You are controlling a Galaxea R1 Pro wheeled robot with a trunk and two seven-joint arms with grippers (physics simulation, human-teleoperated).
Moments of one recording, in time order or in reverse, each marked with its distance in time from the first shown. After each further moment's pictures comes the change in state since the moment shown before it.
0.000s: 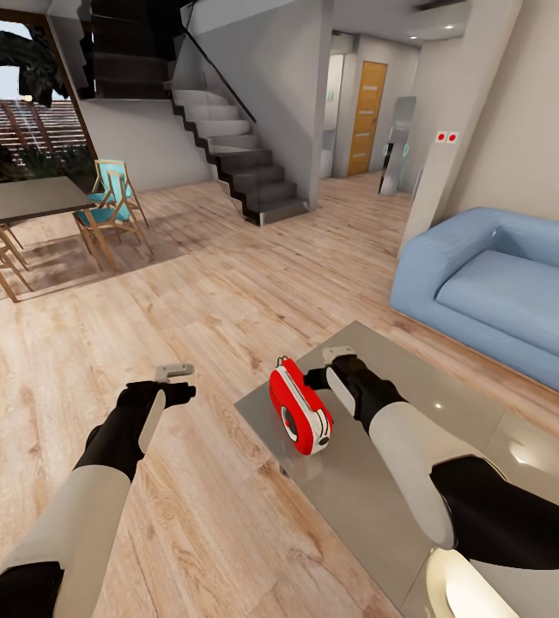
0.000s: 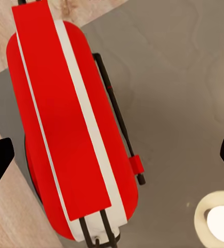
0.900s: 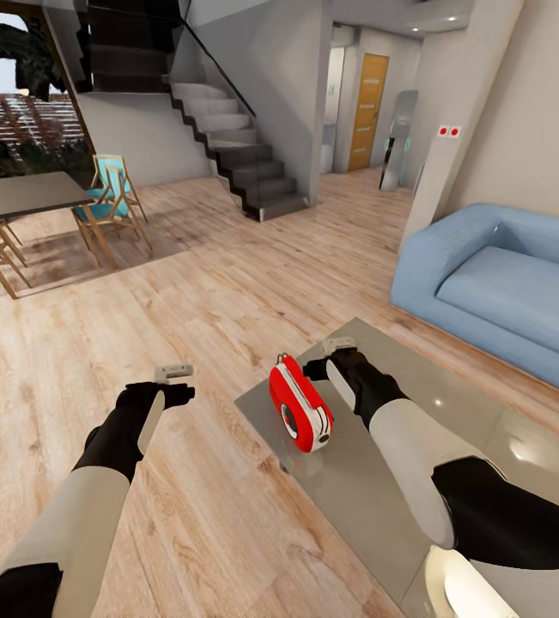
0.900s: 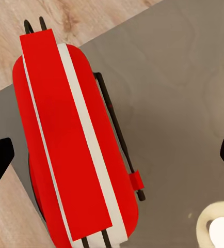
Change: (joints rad) left arm 0.004 0.003 0.000 0.000 0.000 0.000 0.000; right arm 0.000 0.000 0.001 -0.065 0.002 0.010 -0.004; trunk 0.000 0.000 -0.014
